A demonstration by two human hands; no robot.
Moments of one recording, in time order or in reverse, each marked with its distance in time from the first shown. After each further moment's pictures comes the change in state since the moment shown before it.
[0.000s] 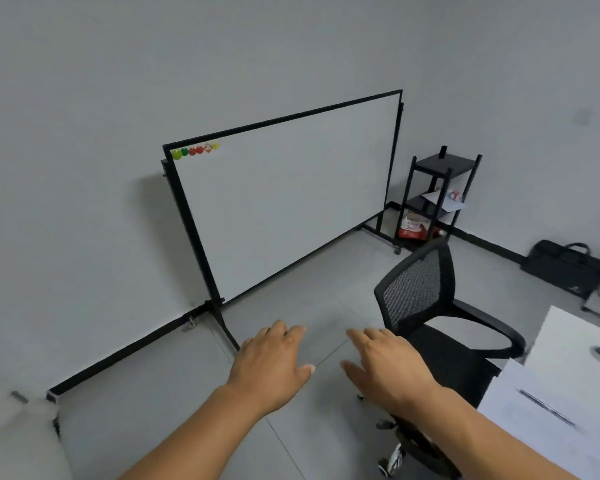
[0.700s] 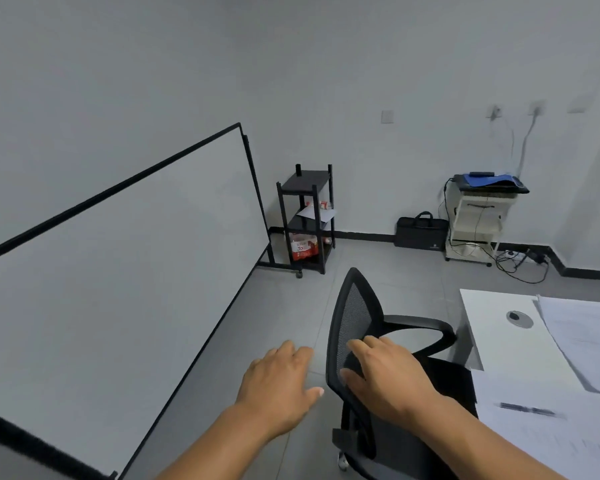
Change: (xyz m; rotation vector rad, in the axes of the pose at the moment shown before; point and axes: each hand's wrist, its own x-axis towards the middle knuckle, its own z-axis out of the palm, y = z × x) left_hand 0.313 0.049 -0.045 0.155 -0.087 0.565; right_hand 0.160 0.124 -0.013 0.071 0.115 0.578
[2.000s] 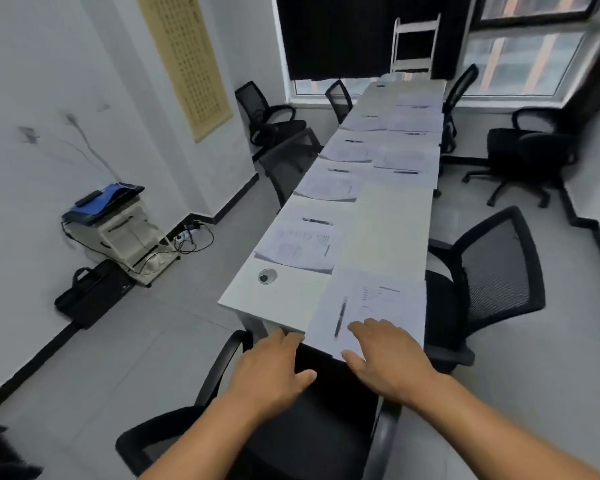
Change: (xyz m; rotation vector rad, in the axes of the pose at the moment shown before) left_hand 0.312 0.191 0.025 0.154 -0.317 1.308; right_hand -0.016 0.100 0.026 0.158 0.149 1.483
